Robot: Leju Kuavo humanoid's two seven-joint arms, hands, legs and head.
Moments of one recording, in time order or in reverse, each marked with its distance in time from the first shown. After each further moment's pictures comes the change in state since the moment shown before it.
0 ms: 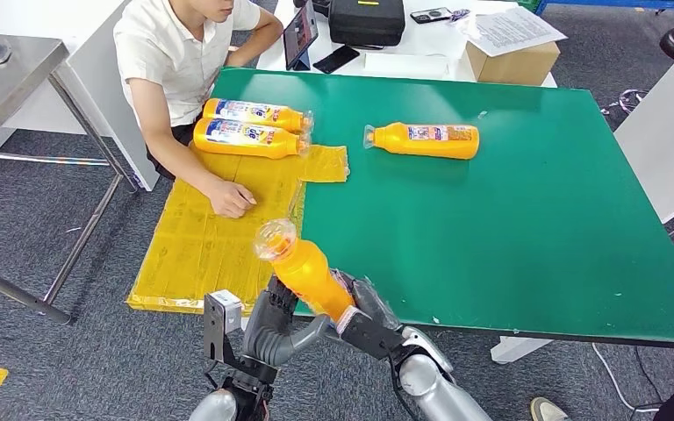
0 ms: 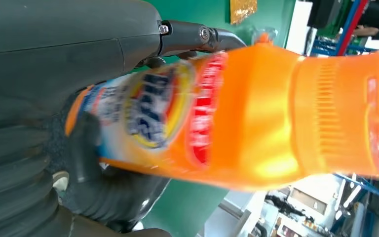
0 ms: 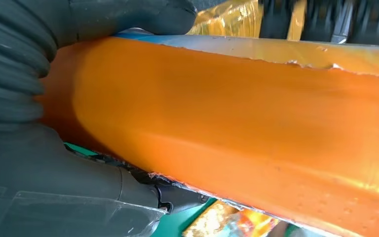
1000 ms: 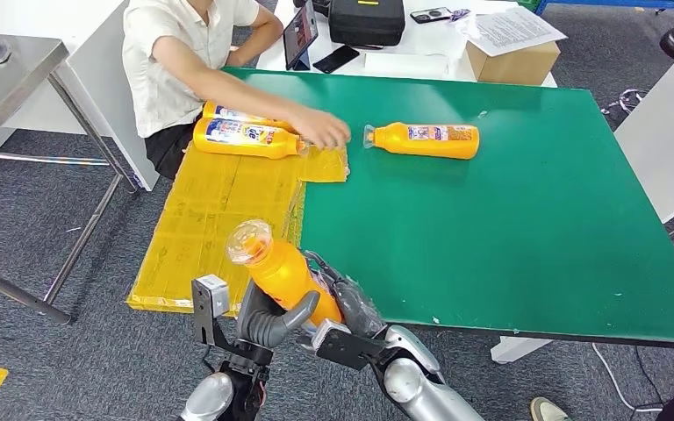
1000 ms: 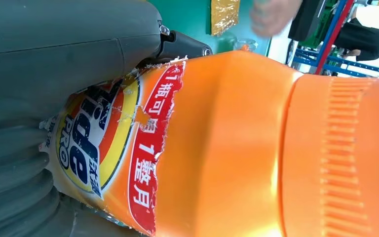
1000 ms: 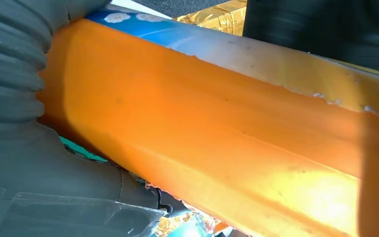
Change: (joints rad) left arm -0.044 -0.009 0.028 0.017 0.056 -0.019 -0.027; right arm -0.023 0.000 0.127 -0.030 0.025 -0.084 0.018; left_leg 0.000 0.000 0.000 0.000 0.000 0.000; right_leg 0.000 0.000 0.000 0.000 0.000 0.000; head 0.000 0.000
